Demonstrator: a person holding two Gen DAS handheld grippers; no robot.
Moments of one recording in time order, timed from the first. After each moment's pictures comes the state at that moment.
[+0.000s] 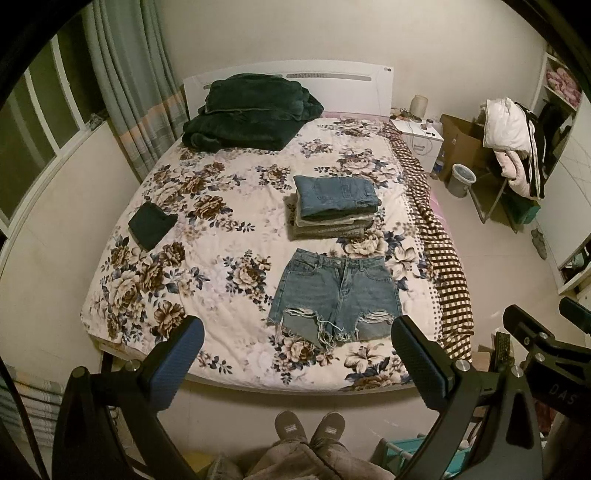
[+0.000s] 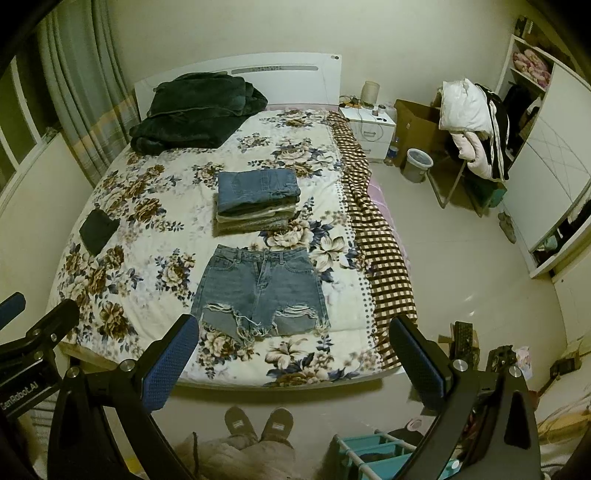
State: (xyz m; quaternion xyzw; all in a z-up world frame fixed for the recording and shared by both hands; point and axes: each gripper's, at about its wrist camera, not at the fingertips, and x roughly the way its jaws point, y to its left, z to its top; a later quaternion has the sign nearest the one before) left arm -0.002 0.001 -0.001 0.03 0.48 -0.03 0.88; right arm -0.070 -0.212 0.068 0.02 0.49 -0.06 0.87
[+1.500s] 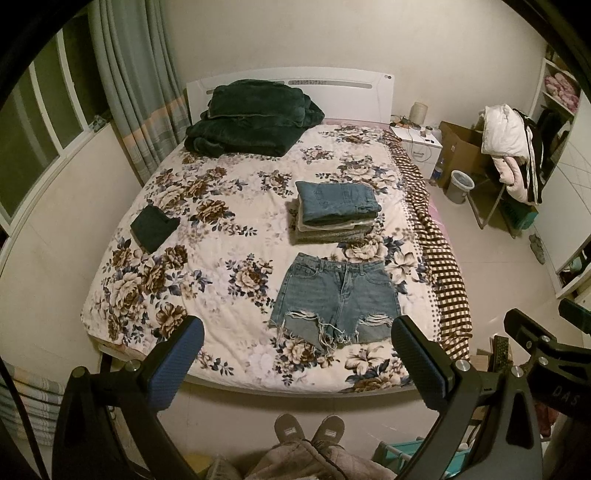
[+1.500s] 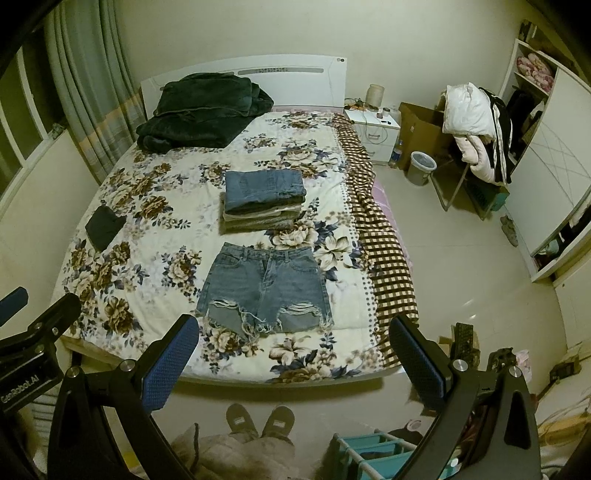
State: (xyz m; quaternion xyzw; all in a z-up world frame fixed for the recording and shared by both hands) left arm 0.004 -0.004 0.012 0.03 0.47 -0.02 0.88; right arm -0.078 -0.198 0.076 0.02 0.49 -0.06 0.87
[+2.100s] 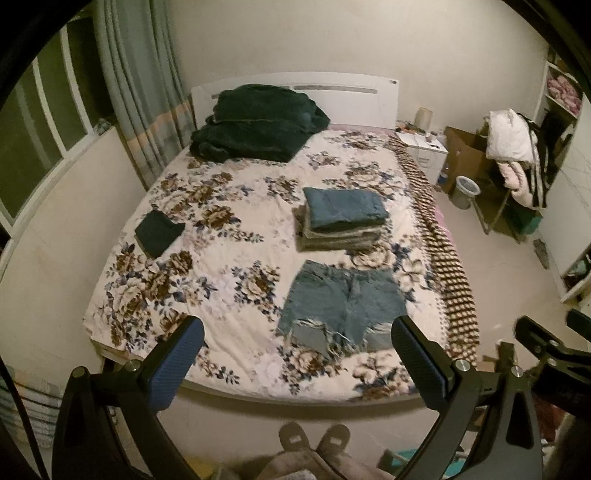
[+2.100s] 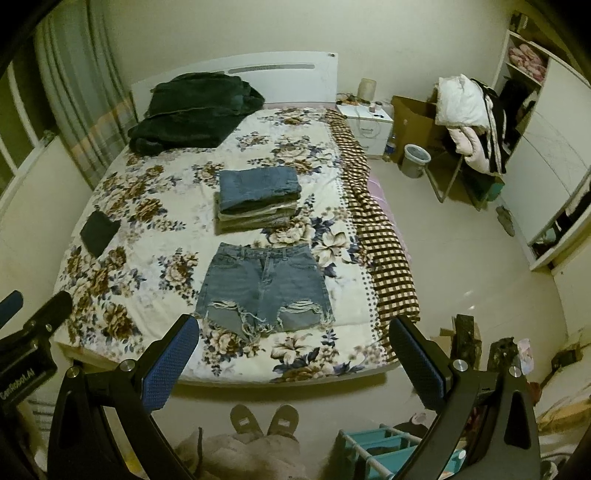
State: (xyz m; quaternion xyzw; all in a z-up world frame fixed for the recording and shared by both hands) left arm 0.021 -0.006 0.009 0.03 0.46 -0.01 0.89; right arm -0.072 -0.175 0.090 0.03 0.49 -0.08 0.87
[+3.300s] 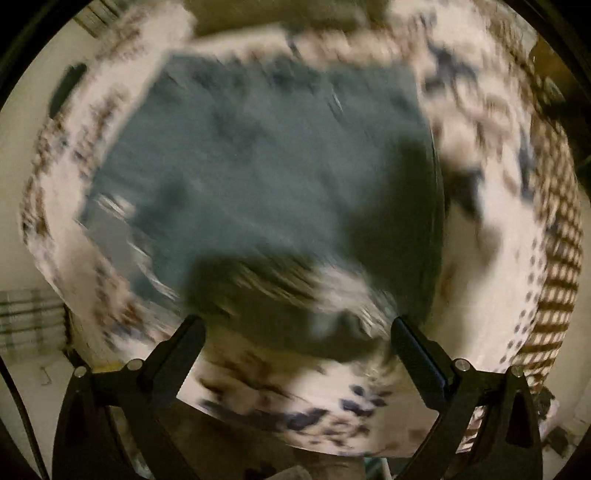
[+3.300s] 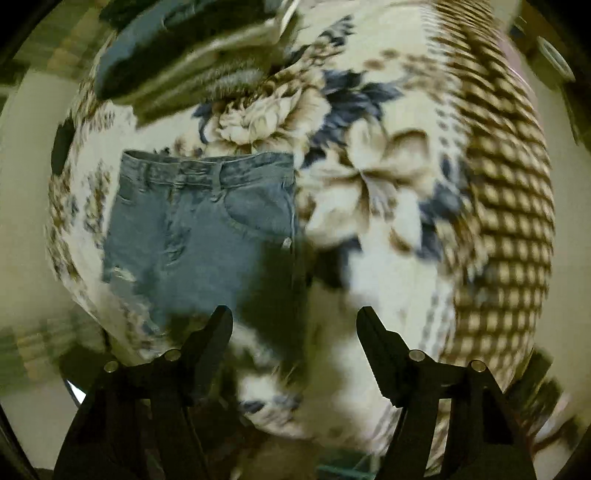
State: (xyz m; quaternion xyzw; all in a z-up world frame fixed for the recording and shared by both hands) left arm 0.204 -0.281 -0.532 -0.02 0.70 0.09 0.71; right arm 0.343 -0.420 -0.484 0.04 0.72 0.14 0.68
